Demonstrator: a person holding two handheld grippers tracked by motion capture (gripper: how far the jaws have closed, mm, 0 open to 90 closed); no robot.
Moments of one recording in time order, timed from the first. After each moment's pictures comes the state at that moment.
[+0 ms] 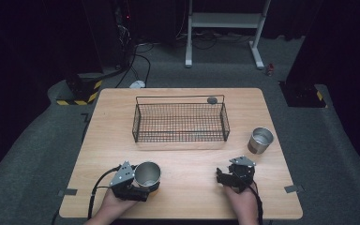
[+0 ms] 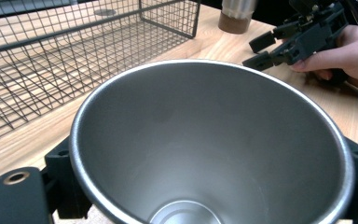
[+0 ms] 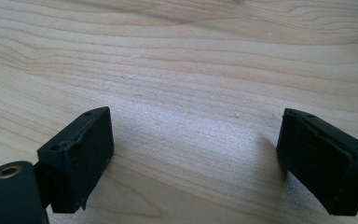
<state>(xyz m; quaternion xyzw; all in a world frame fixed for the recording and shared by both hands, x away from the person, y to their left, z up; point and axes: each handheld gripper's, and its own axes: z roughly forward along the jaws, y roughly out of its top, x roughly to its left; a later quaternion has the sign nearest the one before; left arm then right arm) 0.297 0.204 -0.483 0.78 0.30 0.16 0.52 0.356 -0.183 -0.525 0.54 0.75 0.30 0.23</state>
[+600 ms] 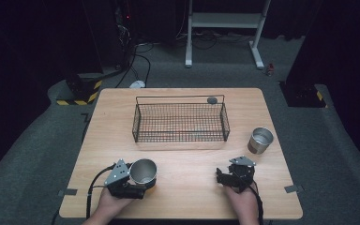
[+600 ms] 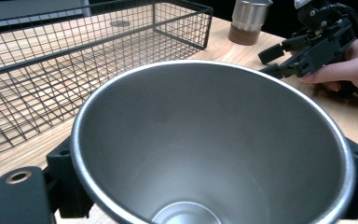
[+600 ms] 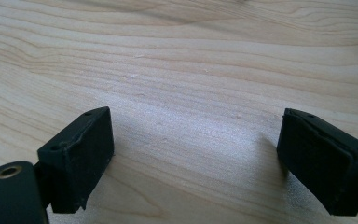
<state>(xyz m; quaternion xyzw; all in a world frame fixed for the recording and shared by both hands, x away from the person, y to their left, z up) 0.298 0.215 -0.477 0.77 0.31 0.17 0.53 0.357 -0.184 -0.525 0.53 0.76 0.30 0.23</state>
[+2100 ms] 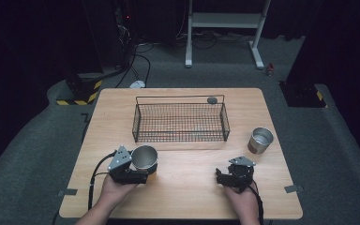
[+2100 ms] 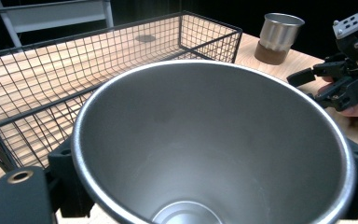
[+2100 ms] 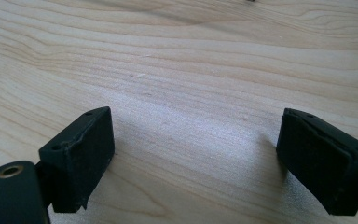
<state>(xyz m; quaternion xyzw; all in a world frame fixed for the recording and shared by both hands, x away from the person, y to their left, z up) 0.329 0.208 -0.456 0.76 0.34 0.20 0.52 0.356 -0.183 -0.525 0.53 0.76 0.31 0.22</state>
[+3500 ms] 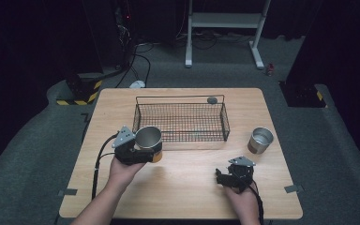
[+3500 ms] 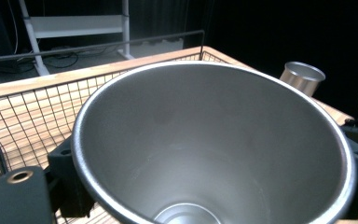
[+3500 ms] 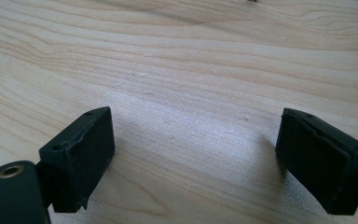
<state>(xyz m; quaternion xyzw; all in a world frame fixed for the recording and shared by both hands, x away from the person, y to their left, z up) 0.370 0.193 -0.421 0.72 0.39 0.20 0.55 0.356 -0.183 -0.525 0.52 0.76 0.31 0.22</state>
